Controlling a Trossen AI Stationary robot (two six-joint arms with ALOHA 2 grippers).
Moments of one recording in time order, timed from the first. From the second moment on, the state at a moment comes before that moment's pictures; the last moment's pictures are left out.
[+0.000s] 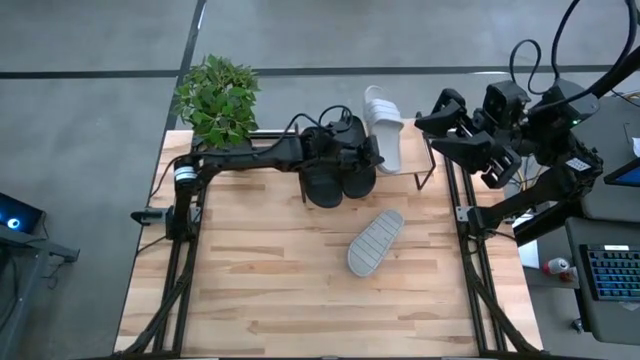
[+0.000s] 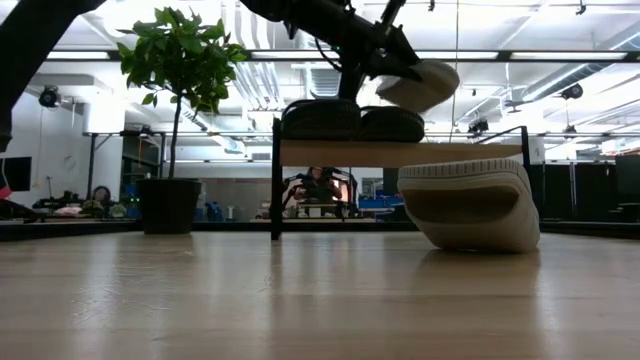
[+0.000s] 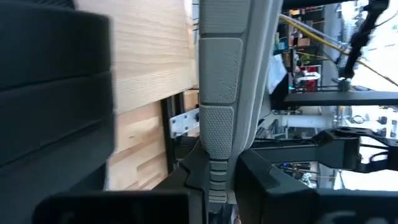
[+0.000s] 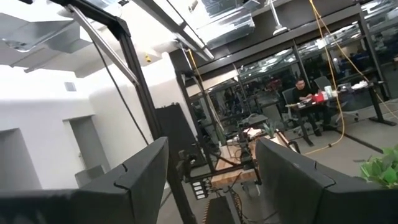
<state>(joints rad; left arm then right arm) 0.22 1.96 1.80 -0.17 0.02 -1.41 0.12 1.21 1.86 -0.31 -0.06 0.36</state>
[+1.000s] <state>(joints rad) 0.23 1.96 1.76 -0.06 0.08 -1.45 0.12 1.21 1.86 -0.31 -0.05 0.35</state>
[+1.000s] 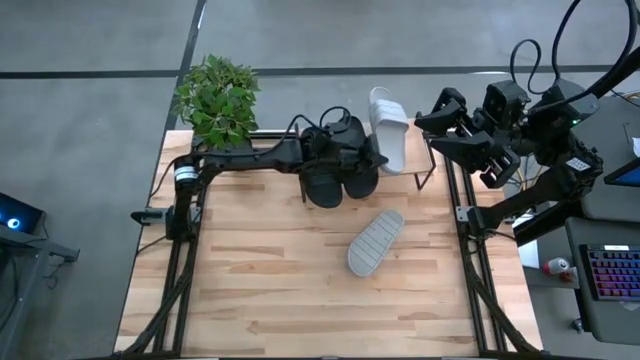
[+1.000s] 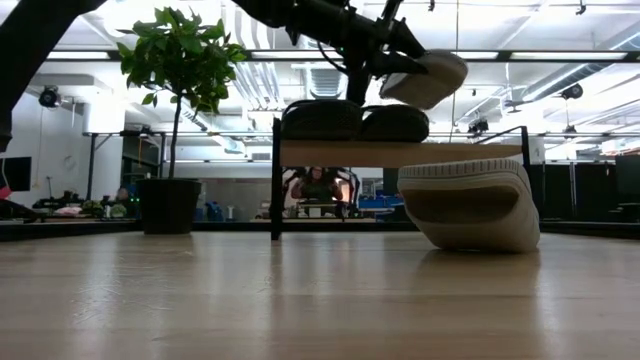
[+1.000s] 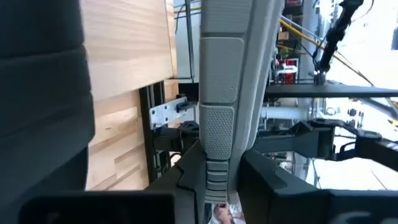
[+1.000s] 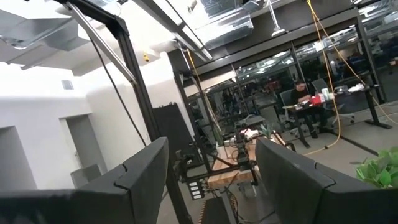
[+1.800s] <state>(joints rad) 0.23 1.96 1.75 -0.06 0.18 -1.44 0.14 1.21 1.86 -0.33 -0.07 0.36</state>
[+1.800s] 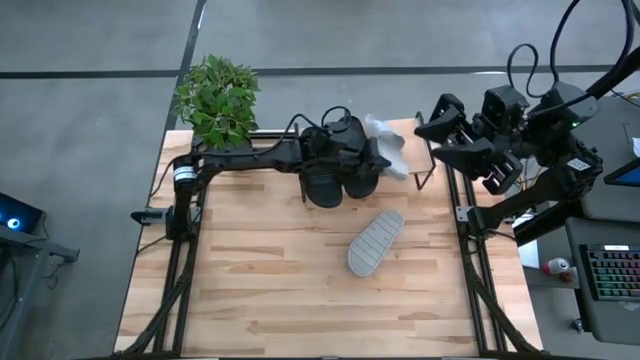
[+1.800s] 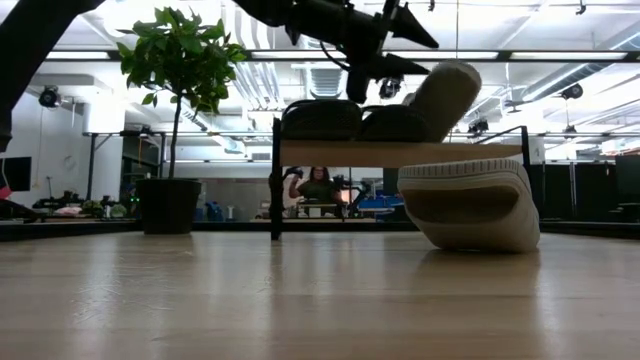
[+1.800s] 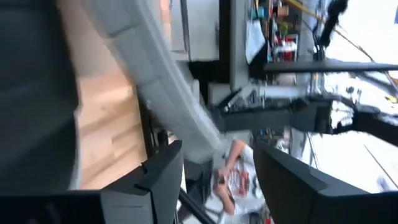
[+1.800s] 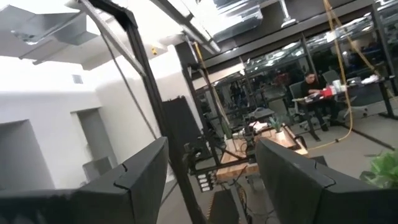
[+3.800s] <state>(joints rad) 0.04 1.72 1.46 0.12 0.21 -0.93 0.14 0.72 0.90 -0.29 0.15 0.94</state>
